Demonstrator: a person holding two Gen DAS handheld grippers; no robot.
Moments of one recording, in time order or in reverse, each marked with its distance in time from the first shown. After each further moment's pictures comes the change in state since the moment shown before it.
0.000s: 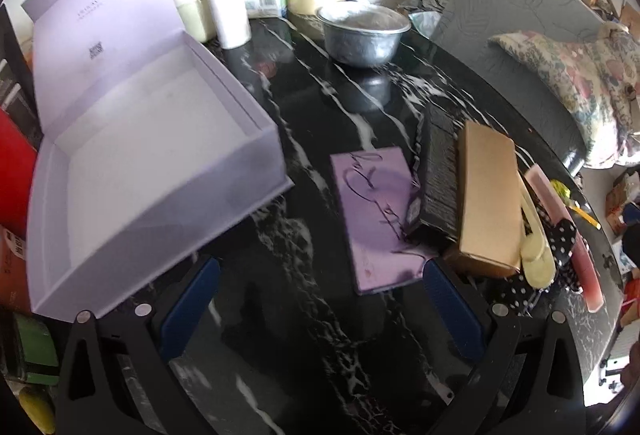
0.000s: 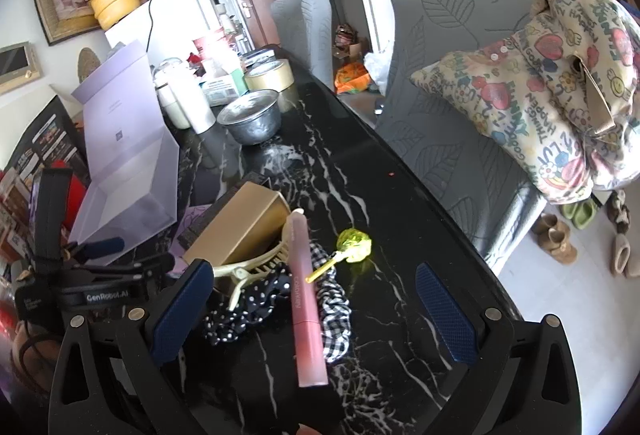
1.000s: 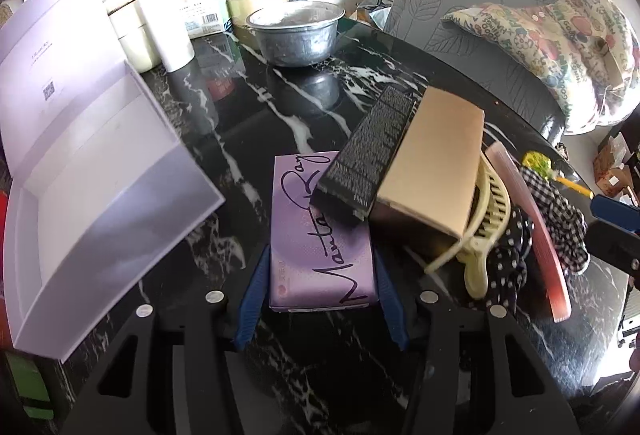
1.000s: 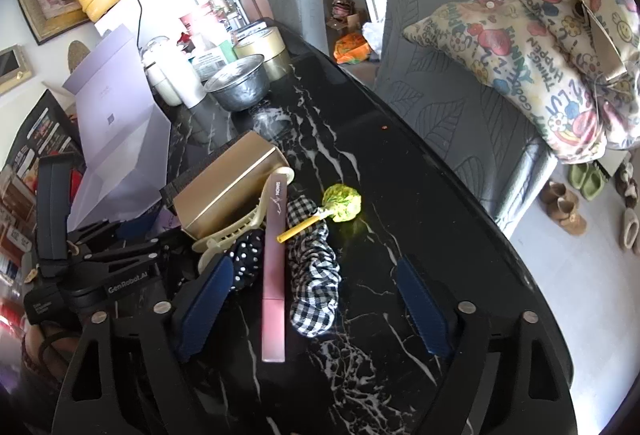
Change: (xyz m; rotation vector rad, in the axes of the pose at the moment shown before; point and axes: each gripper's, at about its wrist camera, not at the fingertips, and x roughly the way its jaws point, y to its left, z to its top) left arm 0.012 -0.032 -0.002 0.135 -0.039 -0.039; right arm 0.019 -0.018 -0.017 0.043 0.107 0.038
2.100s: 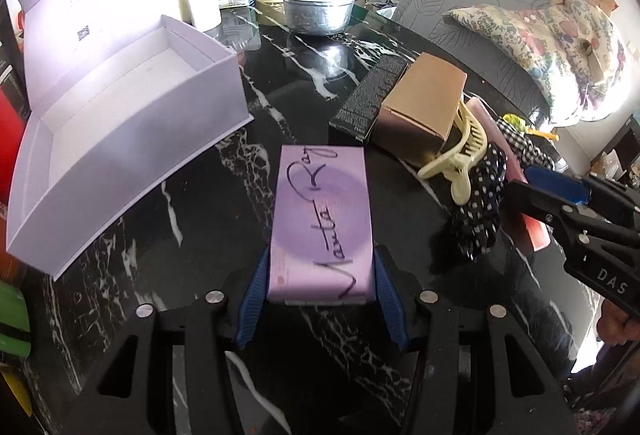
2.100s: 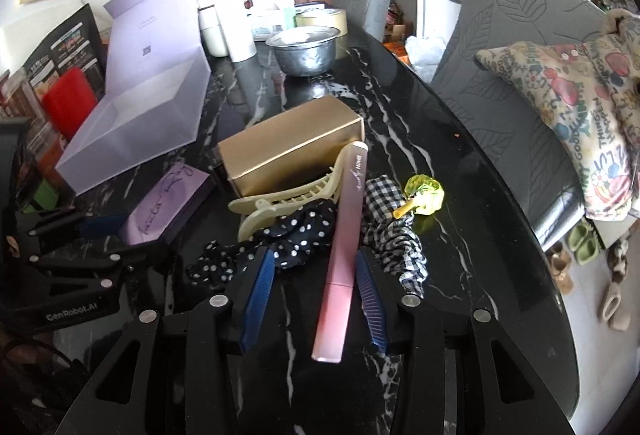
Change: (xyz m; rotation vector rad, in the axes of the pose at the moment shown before) left arm -0.027 0.031 -0.053 -0.078 0.015 -0.047; right arm 0.024 0.053 -0.020 -0.251 0.009 -0.033
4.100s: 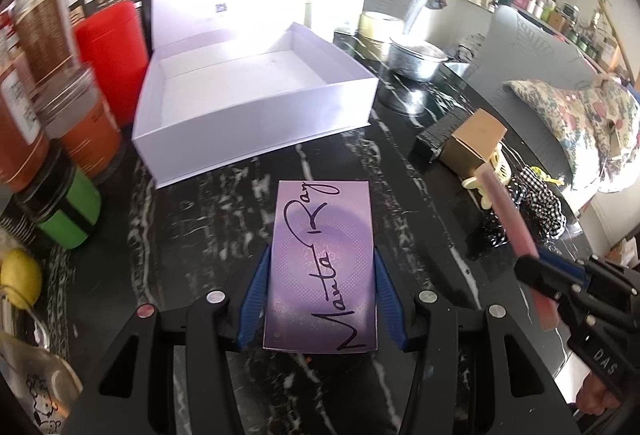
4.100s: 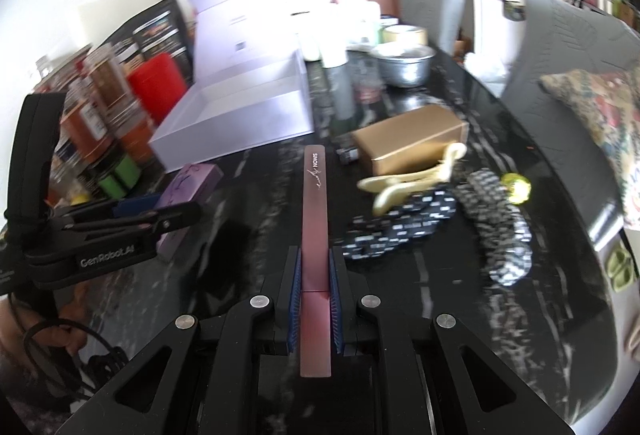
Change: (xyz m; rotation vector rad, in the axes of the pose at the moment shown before) left arm -0.075 0.052 -0.058 -0.279 -0.128 0.134; right arm -0.039 0.072 -0.024 -0.105 -0.030 0.219
